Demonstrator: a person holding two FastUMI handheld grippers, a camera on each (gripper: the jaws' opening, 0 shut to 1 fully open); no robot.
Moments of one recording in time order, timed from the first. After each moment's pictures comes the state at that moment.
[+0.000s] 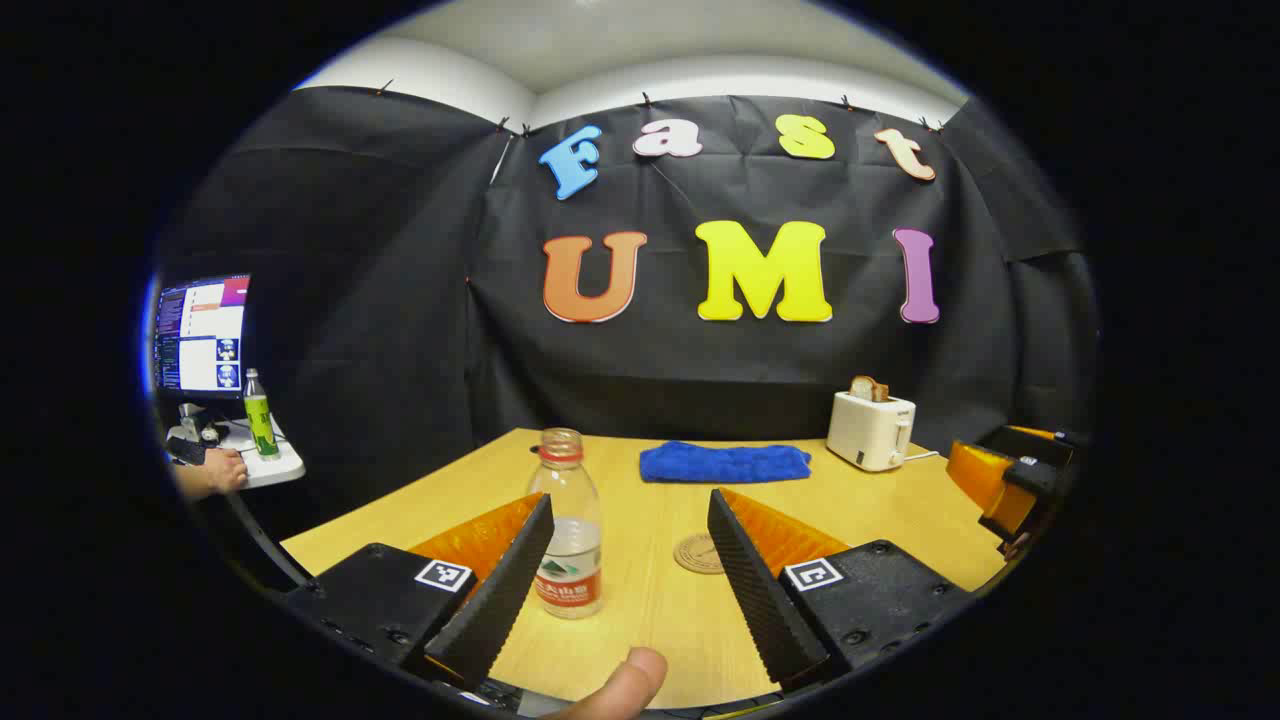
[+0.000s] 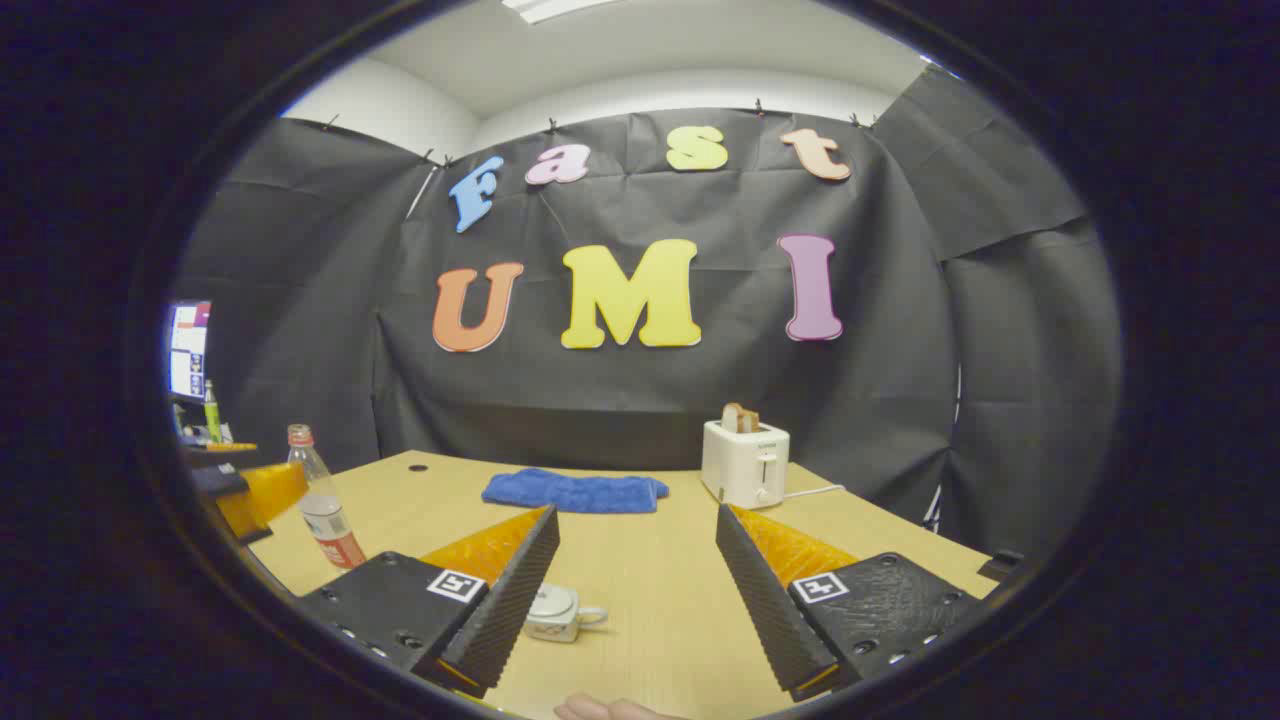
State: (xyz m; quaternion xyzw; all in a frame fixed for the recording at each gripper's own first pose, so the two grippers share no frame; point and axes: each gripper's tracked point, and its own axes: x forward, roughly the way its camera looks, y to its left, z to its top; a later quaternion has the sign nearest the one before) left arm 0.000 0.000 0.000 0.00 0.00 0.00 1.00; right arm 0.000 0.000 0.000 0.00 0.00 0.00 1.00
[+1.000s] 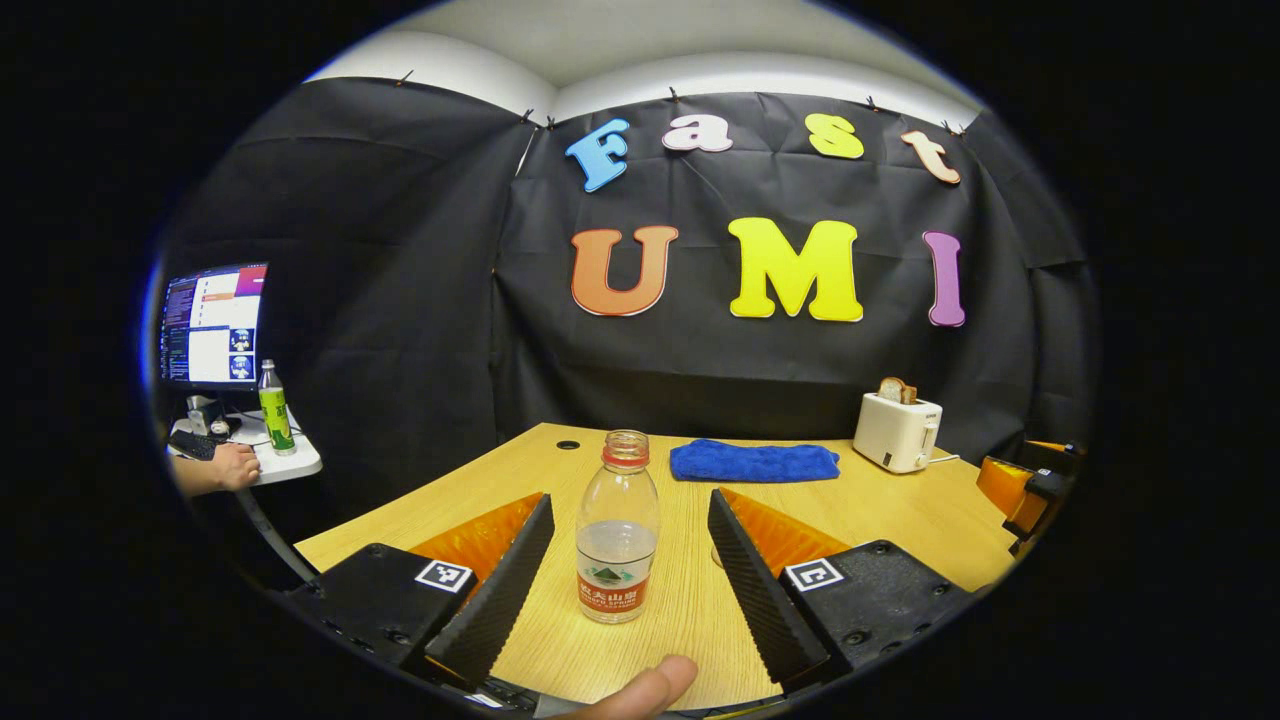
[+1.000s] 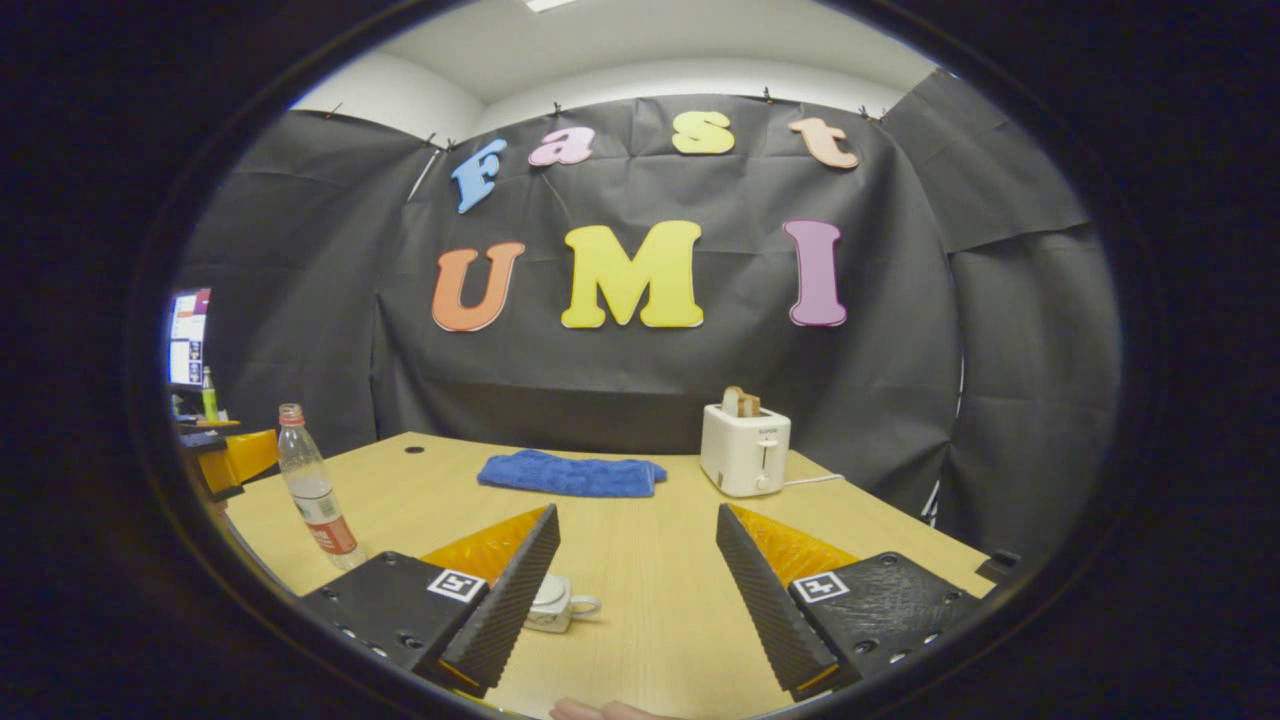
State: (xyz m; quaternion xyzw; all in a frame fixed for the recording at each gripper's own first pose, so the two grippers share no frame) left arm 0.006 0.023 -0.010 -0.01 0.02 0.02 1.00; right arm 0.004 -0.010 -0.005 0.00 0.02 0.00 1.00
